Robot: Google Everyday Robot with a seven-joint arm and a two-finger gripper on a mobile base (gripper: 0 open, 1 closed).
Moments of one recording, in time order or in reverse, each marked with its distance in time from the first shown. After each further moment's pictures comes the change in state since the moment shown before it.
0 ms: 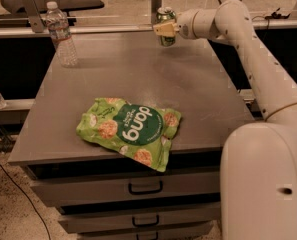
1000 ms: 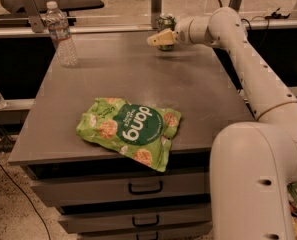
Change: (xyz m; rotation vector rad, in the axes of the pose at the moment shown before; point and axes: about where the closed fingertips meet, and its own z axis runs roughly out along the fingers) arm 0.032 -0.006 0.023 0.023 0.056 0.026
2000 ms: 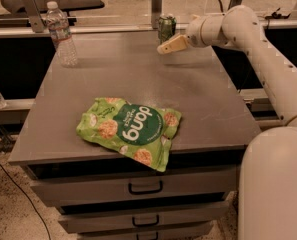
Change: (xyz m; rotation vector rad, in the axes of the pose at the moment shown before) arm 0.004 -0.001 -0.052 0.027 0.042 -0.178
